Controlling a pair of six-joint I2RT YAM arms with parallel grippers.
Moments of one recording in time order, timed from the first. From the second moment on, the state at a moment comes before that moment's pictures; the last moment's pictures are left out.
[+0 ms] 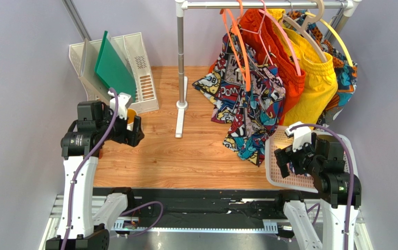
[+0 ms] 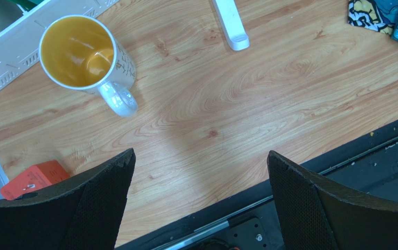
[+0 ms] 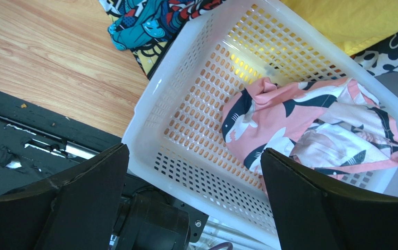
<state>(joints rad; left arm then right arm) 0.04 0.89 1.22 -1.10 0.39 0.25 -0.03 0.57 1.10 -1.31 -0.20 -0.43</state>
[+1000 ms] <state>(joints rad) 0.04 0.98 1.25 -1.11 0.43 0.30 -0.69 1.12 0.93 -1.11 -0.11 -0.85</state>
